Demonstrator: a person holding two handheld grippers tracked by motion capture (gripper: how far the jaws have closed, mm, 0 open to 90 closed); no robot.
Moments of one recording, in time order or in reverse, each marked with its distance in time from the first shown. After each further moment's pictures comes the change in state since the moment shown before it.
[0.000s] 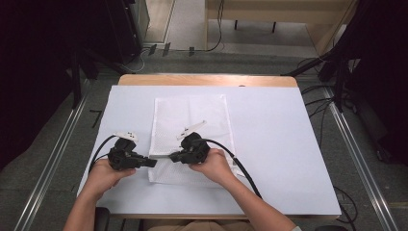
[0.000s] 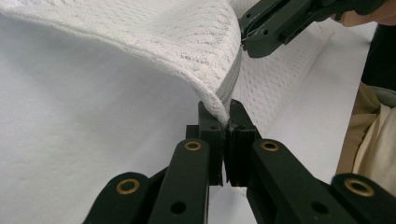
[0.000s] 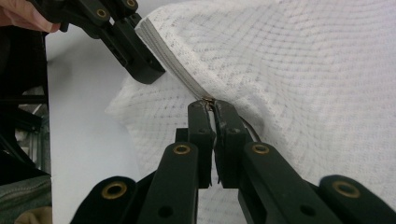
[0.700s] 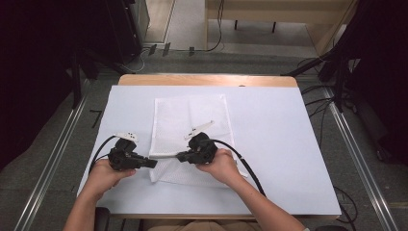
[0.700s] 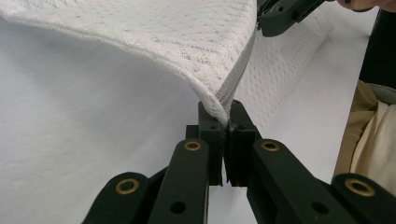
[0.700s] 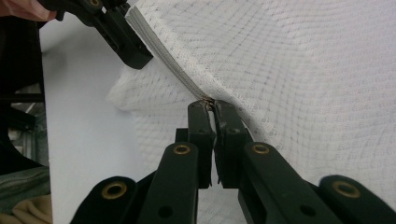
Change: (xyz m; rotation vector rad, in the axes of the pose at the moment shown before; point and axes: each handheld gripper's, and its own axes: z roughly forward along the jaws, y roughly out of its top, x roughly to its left) left arm 0.000 -0.001 0.001 0.010 -0.007 0.005; right arm -0.004 -0.010 -0.018 0.004 -0.024 0.009
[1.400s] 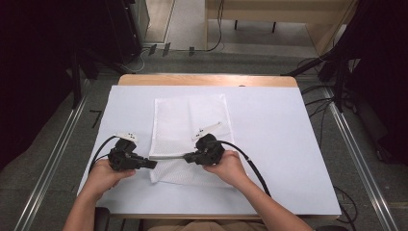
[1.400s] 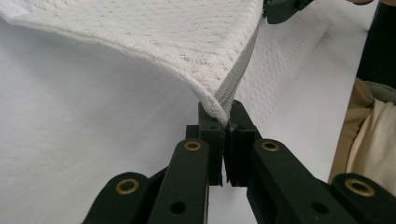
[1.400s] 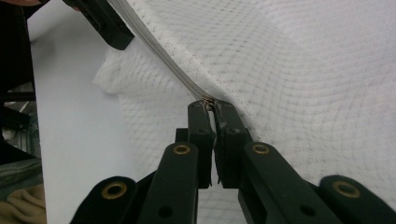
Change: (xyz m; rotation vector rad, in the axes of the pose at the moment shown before) left arm 0.000 -0.001 0.001 0.011 -0.014 -0.008; right arm -0.008 -0.014 -0.012 0.015 -0.028 0.017
